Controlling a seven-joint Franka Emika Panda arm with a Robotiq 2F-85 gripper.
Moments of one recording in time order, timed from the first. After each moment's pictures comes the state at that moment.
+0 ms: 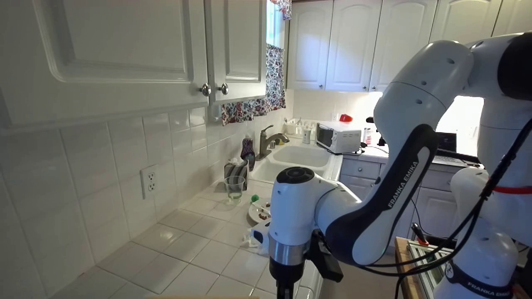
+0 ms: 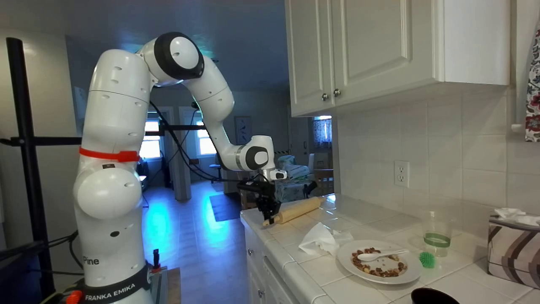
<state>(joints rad) 0.25 0.20 0.18 -2.36 -0.10 2.61 0.16</state>
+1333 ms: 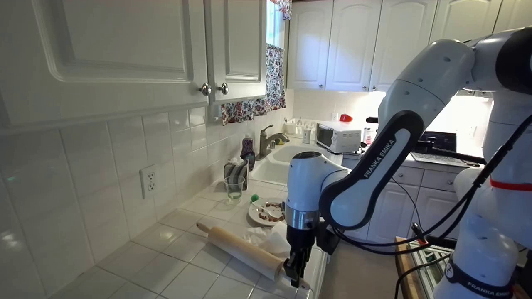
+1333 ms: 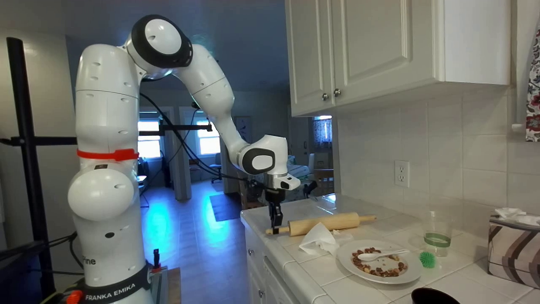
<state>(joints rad) 0.14 0.10 0.11 -2.50 0.19 2.62 0.31</state>
